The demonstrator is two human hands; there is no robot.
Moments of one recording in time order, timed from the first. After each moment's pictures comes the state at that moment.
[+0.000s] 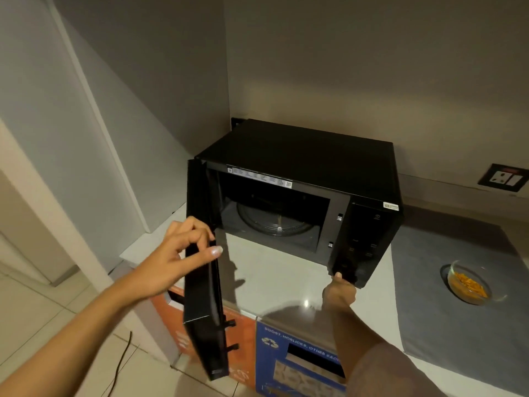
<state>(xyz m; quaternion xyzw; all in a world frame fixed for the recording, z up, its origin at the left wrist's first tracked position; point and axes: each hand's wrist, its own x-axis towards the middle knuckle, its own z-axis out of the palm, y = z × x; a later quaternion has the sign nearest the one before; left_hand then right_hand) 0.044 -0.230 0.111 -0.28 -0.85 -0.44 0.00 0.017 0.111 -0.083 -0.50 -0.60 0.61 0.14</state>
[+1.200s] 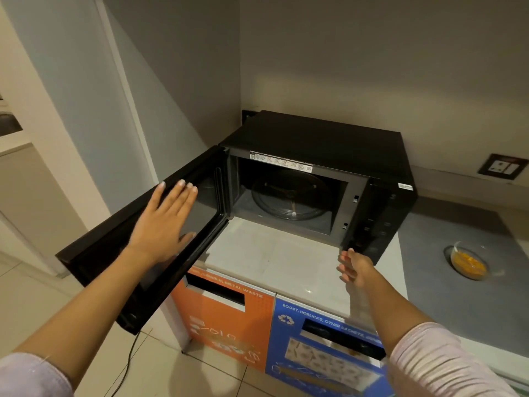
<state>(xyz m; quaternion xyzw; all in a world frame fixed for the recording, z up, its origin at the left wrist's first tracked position) 0.003 -0.327 0.074 -0.22 -0.94 0.18 0.19 0.040 0.114 -0.038 -0.44 -0.59 0.67 -0.02</state>
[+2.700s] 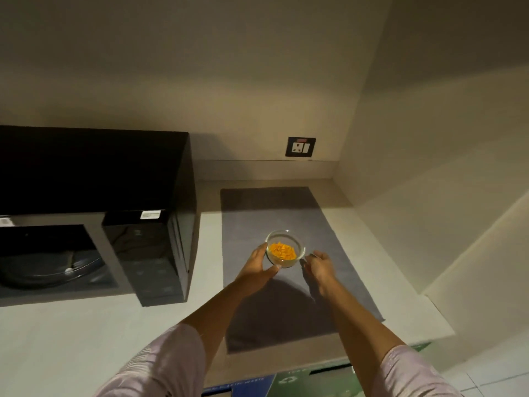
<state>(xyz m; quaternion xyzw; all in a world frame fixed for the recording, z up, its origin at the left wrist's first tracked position) 0.045 0.322 -0.052 -0.36 -0.76 -0.47 -0.26 0.146 0.471 -0.047 -0.50 -0.54 0.64 0.21</state>
